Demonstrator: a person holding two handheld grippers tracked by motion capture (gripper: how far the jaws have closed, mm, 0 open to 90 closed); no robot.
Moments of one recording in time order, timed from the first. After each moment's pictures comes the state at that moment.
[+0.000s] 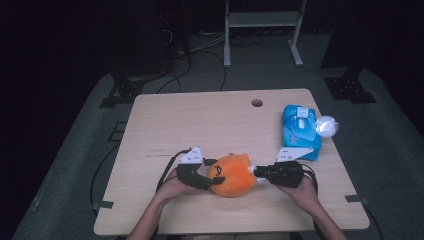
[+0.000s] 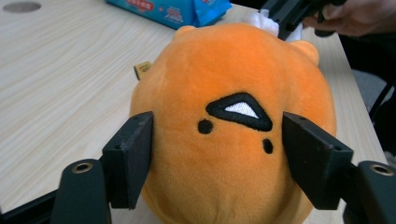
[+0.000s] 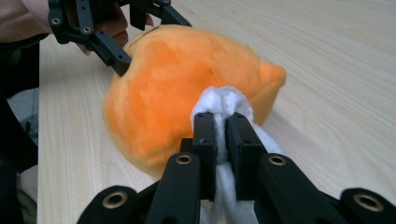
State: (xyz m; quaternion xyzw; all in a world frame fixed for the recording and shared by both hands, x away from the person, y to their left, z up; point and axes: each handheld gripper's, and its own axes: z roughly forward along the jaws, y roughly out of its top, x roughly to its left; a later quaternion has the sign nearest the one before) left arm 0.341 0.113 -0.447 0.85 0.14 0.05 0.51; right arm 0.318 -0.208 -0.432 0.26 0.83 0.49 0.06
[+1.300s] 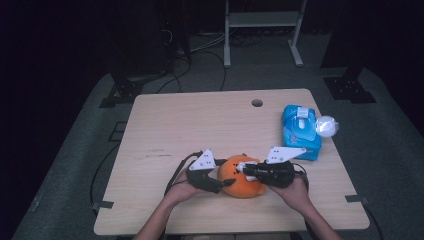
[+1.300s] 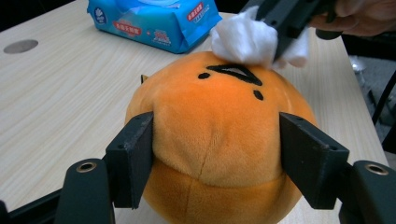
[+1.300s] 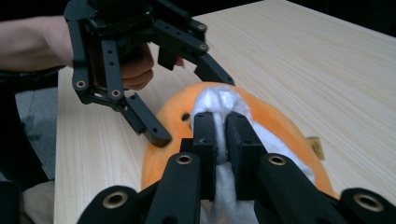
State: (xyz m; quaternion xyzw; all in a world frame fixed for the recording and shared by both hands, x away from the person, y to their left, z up) left arm 0.326 0.085 -0.434 0.85 0.12 0.10 0.51; right arm 0.306 -0.176 -0.407 0.22 0.83 0.51 0.10
